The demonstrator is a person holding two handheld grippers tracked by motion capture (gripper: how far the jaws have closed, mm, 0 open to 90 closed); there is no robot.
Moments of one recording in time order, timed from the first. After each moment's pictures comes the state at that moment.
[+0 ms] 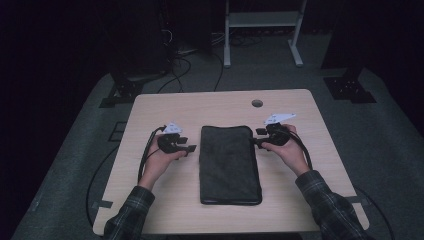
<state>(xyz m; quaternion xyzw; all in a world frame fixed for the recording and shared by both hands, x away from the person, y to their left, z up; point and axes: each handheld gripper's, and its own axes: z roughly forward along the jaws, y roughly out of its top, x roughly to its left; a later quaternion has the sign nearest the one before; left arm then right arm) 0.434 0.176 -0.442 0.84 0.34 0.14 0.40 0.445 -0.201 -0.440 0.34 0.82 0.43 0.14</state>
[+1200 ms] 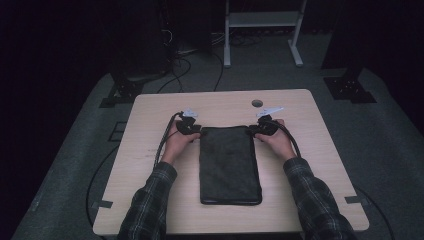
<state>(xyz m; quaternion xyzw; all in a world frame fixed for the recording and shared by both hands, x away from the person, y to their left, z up) 0.516 0.141 -0.476 0.84 0.35 0.12 0.40 0.510 -0.191 -0.482 0.38 0.82 0.41 0.12</state>
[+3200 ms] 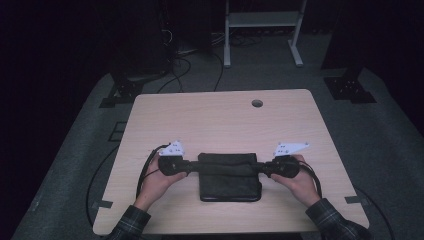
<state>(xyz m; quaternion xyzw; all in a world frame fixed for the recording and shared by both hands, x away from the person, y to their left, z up) 0.347 0.166 -0.431 0.85 0.24 0.05 0.47 0.337 -0.208 -0.447 0.29 0.82 0.48 0.05</state>
